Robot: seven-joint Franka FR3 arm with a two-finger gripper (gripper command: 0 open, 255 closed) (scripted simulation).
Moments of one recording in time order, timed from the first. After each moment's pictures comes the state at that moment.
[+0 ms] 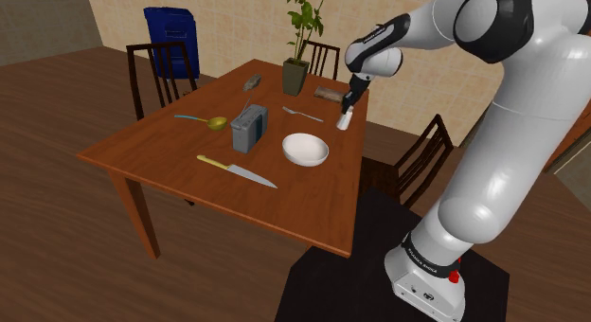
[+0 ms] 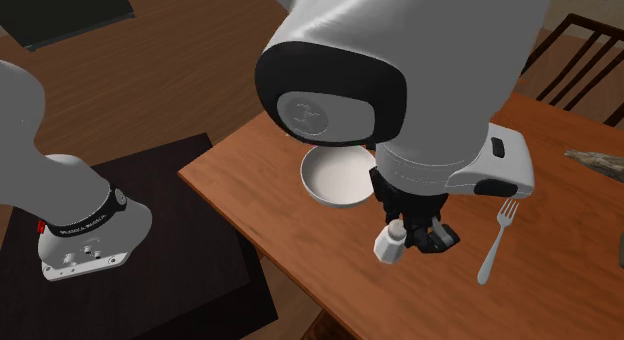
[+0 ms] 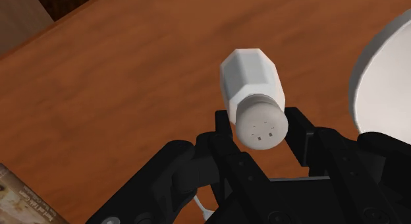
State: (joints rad) arm -0.08 0.16 -0.53 -2.10 0.16 2.41 -0.74
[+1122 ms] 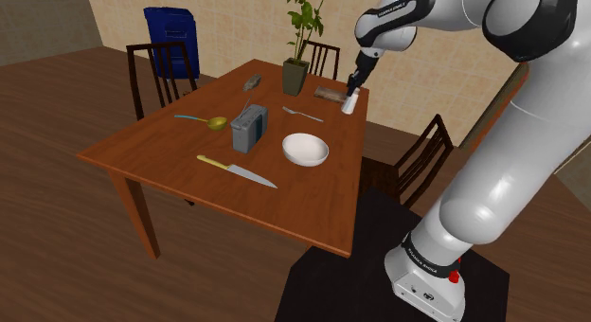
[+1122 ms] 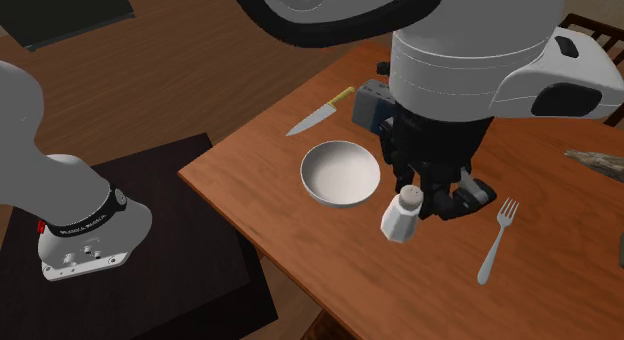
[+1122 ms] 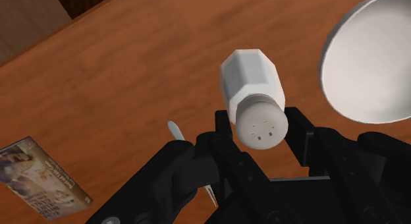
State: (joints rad) arm -0.06 0.04 -0.54 -2.02 0.05 2.22 -0.66
